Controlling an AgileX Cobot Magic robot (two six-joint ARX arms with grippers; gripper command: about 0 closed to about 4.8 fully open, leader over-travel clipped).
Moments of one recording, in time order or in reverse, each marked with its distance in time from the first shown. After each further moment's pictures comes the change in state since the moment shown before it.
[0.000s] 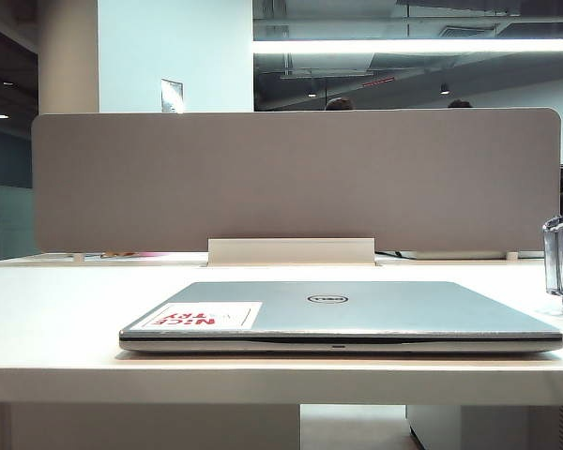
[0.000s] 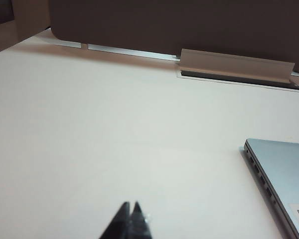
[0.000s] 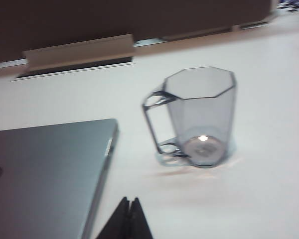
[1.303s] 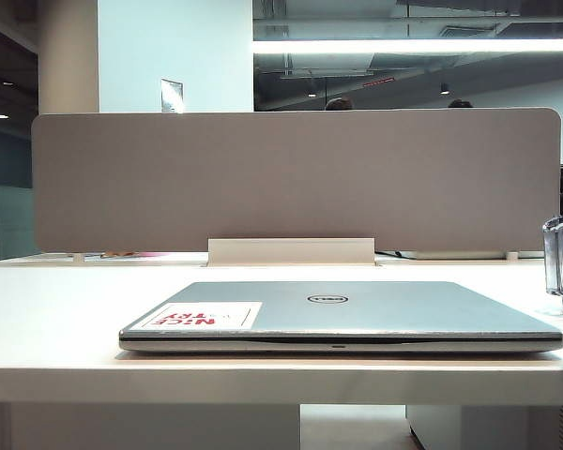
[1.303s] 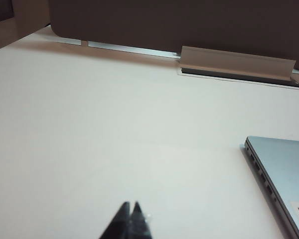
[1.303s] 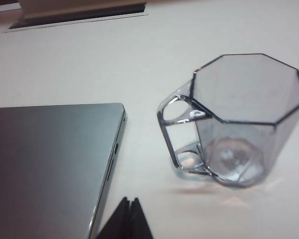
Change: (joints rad) left arm 0.000 0.000 0.000 -0.008 0.000 0.000; right arm 0.001 0.886 0.278 0.372 -0.087 -0.042
